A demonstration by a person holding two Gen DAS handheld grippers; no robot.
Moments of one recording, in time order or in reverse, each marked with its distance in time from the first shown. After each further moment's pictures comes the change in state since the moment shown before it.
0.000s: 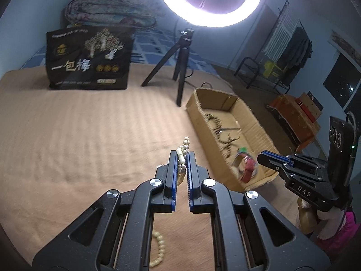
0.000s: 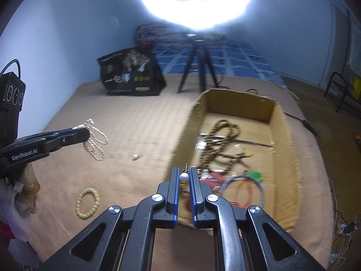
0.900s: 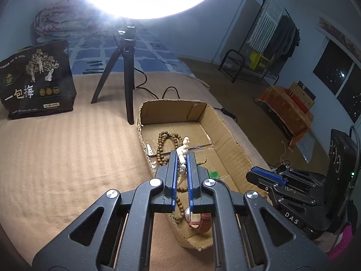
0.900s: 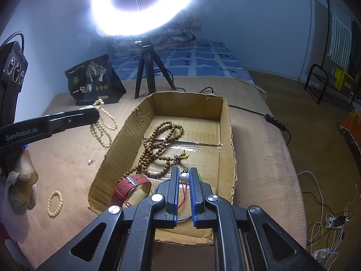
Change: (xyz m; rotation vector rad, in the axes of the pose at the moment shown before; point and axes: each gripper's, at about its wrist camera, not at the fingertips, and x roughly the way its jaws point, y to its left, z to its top) left arm 0.080 -0.087 0.041 0.088 0.032 -0.051; right arm -0.004 -0.074 -0.002 0.053 -0.001 -0.095
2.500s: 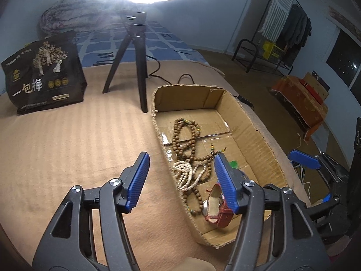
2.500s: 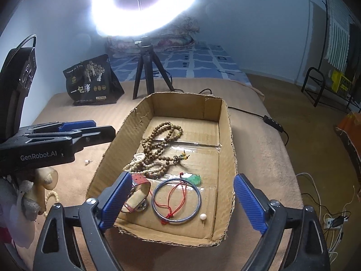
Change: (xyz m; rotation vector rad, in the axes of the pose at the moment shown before) left arm 0.010 0.007 -0.011 0.011 0.049 0.101; right arm -0.002 0.009 -0.004 -0.017 -0.031 -0.029
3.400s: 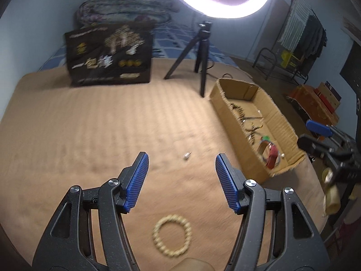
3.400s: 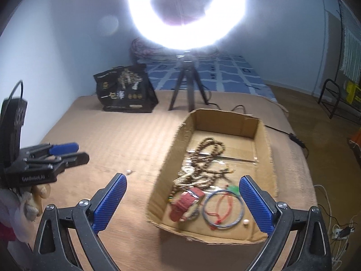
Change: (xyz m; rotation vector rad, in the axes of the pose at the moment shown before) left arm -0.095 0.098 -0.067 -0.088 -0.027 0.102; right arm -0.022 0.064 0.016 -0.054 -0.040 0.138
